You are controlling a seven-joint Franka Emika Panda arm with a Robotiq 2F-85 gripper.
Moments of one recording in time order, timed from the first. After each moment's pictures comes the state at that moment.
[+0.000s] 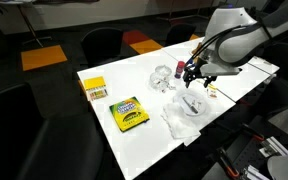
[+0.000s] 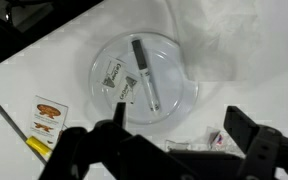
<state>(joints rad) 0.05 0.04 0.01 -2.51 -0.05 2.53 0.65</state>
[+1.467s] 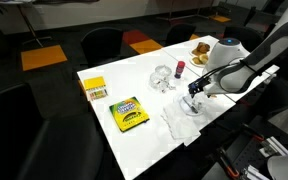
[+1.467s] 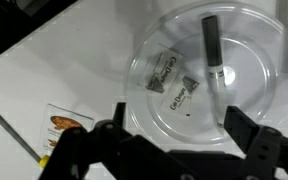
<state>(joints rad) 0.09 0.29 -0.18 -2.59 -0.26 2.92 0.73</state>
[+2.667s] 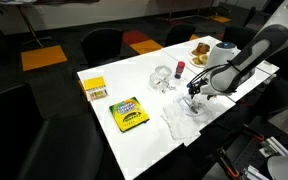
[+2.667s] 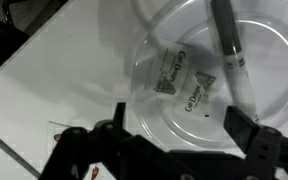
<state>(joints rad) 0.11 0.39 -0.21 -2.54 -0.07 2.93 0.68</state>
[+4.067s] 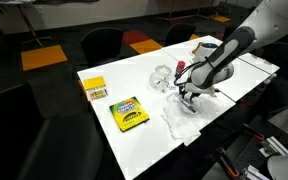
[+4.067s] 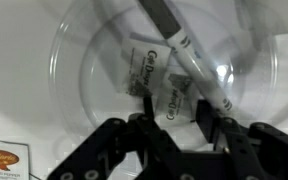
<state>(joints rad) 0.12 0.53 -0.13 -2.34 0.16 2.88 0.60</state>
